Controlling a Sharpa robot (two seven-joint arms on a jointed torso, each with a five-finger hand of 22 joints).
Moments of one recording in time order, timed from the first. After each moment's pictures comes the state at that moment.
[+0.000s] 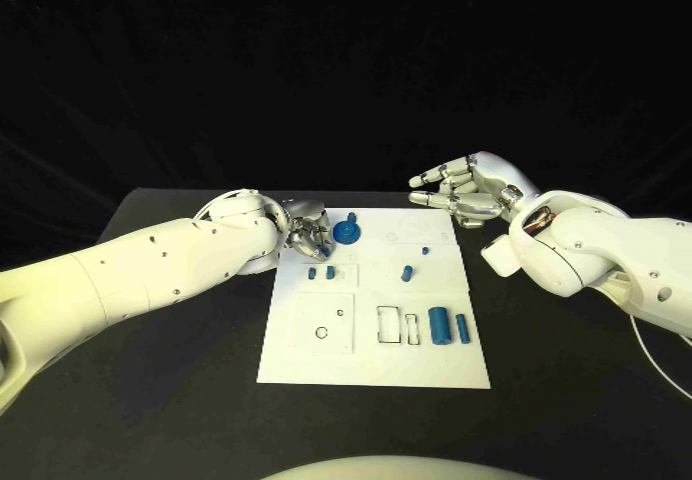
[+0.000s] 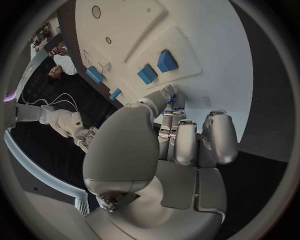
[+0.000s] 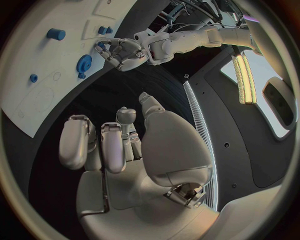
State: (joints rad) left arm 1.24 -0.56 -0.03 1.16 -1.36 0.01 -0.13; left_hand 1.41 -0.15 0.48 -0.01 0.08 1.17 0.12 0.09 0.15 1.27 0.05 0.13 0.12 1.47 -0.03 1.35 1.18 0.08 1.47 0.07 1.28 1.31; right arm 1.28 -0.92 -0.03 1.61 -0.72 -0.39 0.15; right_hand 1.29 -0.04 0.05 0.13 0.30 0.94 0.15 0.11 0.07 1.20 0.06 0.97 1.05 1.46 -0.02 1.40 1.31 0.07 1.39 0.09 1.34 1.13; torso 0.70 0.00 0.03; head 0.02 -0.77
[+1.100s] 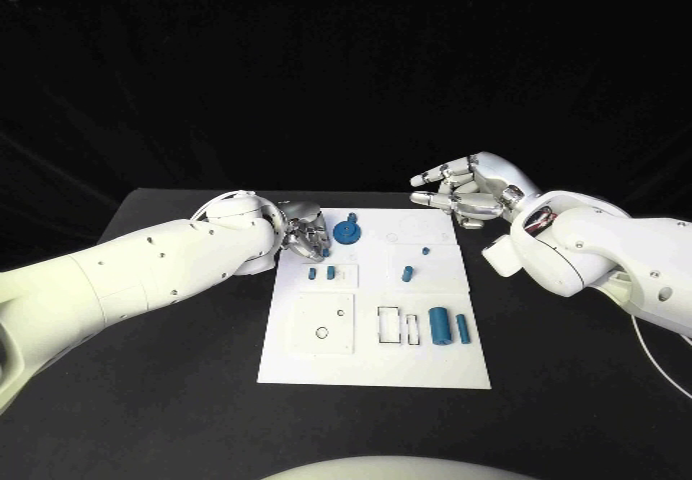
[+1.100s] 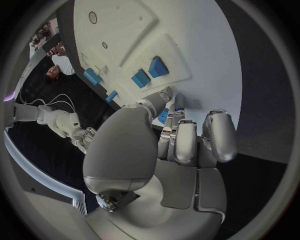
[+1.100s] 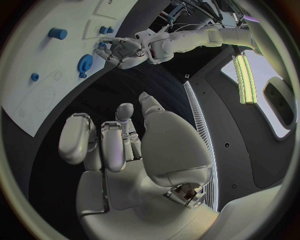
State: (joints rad) left arm 1.24 -0.57 -0.03 1.15 -1.36 0.02 -0.14; left_hand 1.38 -0.19 0.49 -0.02 0.08 0.99 0.15 0.06 0.09 1.25 0.07 0.10 0.12 1.47 -0.02 1.35 1.16 0.08 1.47 0.08 1.26 1.31; right arm 1.28 -0.92 -0.03 1.61 -0.72 -0.38 0.14; right_hand 1.29 -0.03 0.04 0.14 0.30 0.93 0.15 0.11 0.07 1.14 0.07 0.88 0.96 1.46 -0.02 1.37 1.30 0.08 1.37 0.09 1.31 1.08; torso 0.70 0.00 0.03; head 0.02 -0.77
